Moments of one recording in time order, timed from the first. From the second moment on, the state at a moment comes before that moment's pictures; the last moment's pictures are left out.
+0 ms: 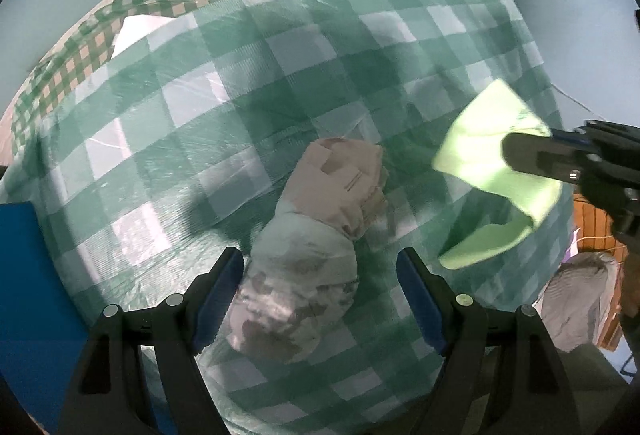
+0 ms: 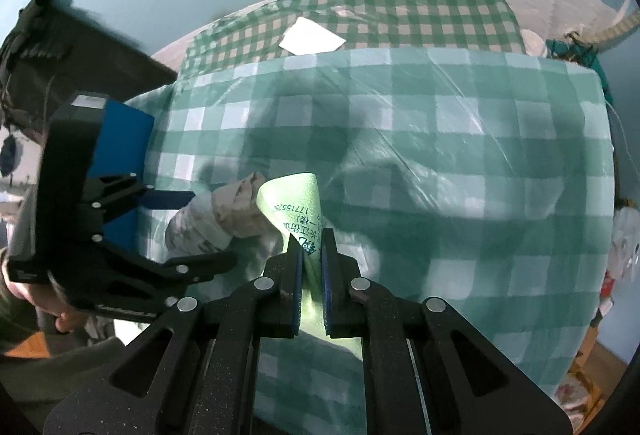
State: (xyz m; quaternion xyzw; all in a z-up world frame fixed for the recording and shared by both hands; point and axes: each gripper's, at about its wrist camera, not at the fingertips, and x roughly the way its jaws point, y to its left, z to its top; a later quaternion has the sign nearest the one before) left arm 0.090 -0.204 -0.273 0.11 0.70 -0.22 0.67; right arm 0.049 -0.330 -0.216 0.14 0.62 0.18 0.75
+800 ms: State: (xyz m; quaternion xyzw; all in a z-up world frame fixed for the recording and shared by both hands) left arm 0.064 -0.179 -0.233 0.08 0.66 -0.19 0.72; right arm 0.042 -0.328 -0.198 0.13 0.61 0.19 0.76
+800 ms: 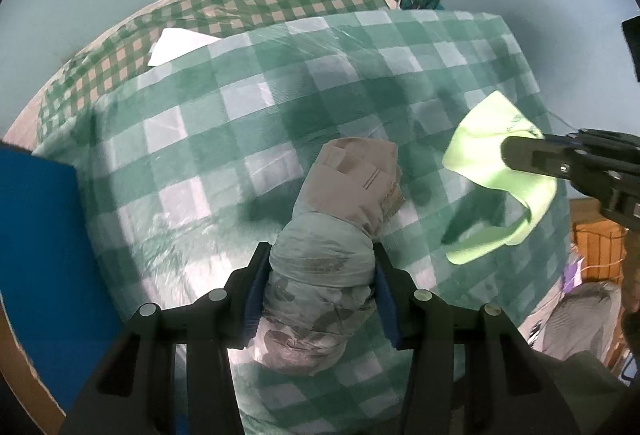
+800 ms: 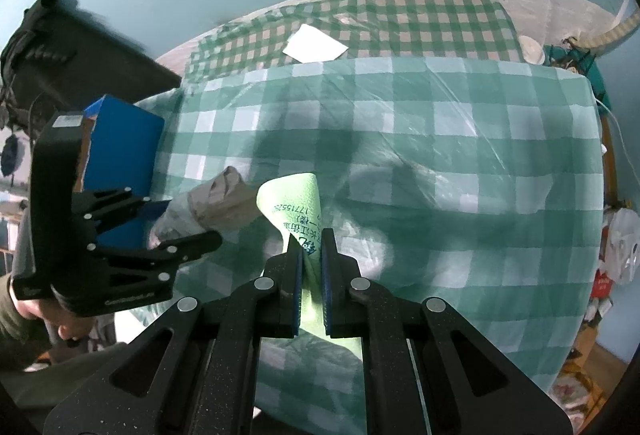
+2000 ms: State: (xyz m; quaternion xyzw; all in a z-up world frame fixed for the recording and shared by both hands) left arm 0.018 -0.076 -0.140 -0.01 0.61 -0.13 0.78; right arm 0.035 -0.260 -0.138 0.11 0.59 0.23 0.76
